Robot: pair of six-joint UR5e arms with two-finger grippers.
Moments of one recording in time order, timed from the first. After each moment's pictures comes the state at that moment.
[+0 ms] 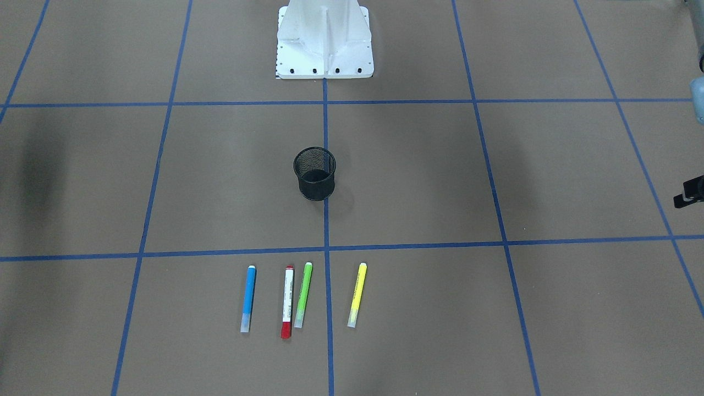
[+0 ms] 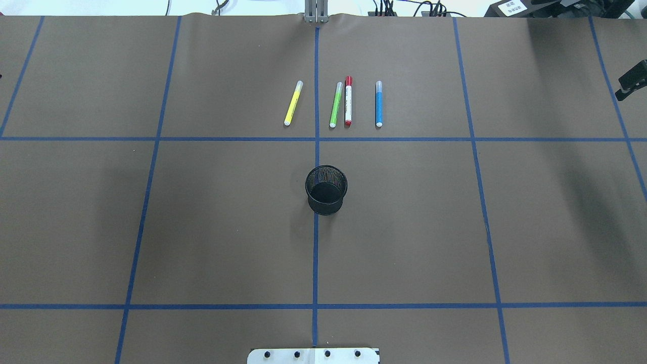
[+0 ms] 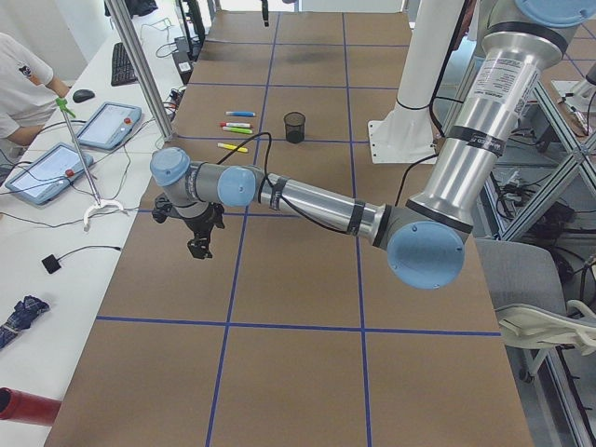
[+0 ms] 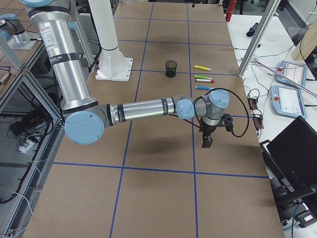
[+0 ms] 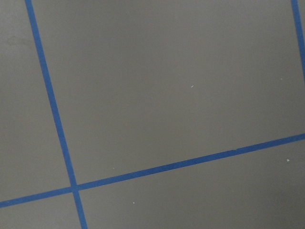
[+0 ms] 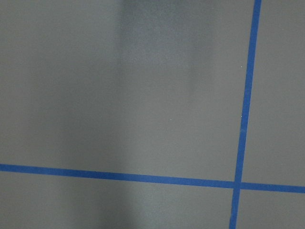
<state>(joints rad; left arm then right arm) -1.41 -1.93 -1.47 -1.41 -2.44 0.01 1.38 -1.28 1.43 -1.58 2.29 0.15</state>
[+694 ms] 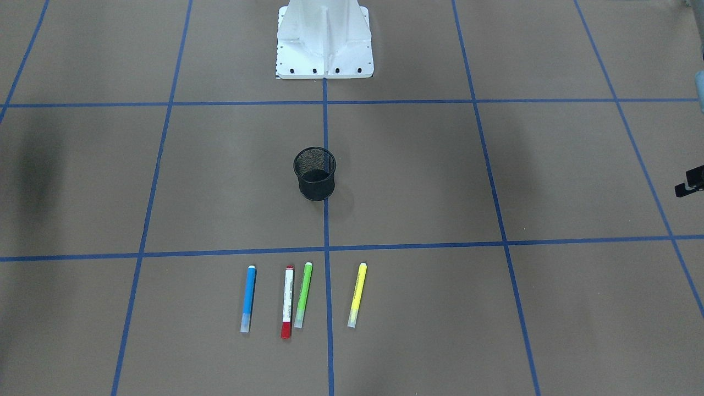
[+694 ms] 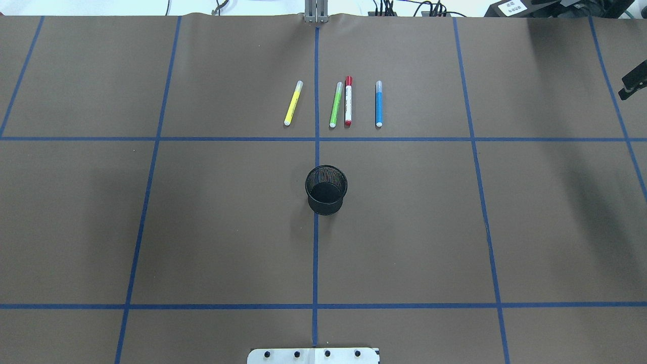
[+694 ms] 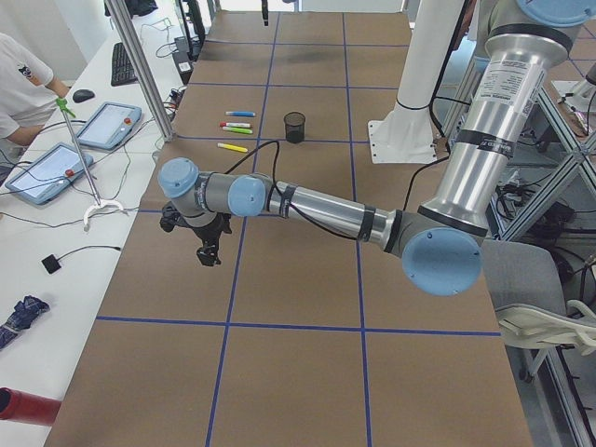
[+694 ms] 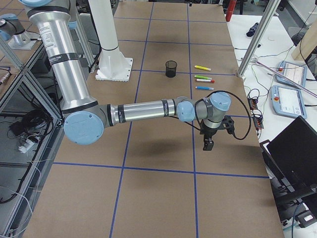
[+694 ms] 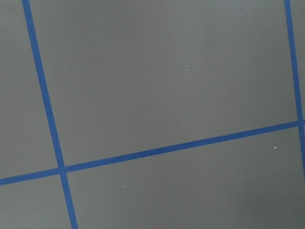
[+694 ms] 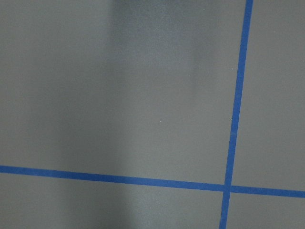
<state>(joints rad) -1.42 -1.86 -1.51 -1.43 -2.45 0.01 1.38 -1.29 1.44 -1.57 2.27 0.15</state>
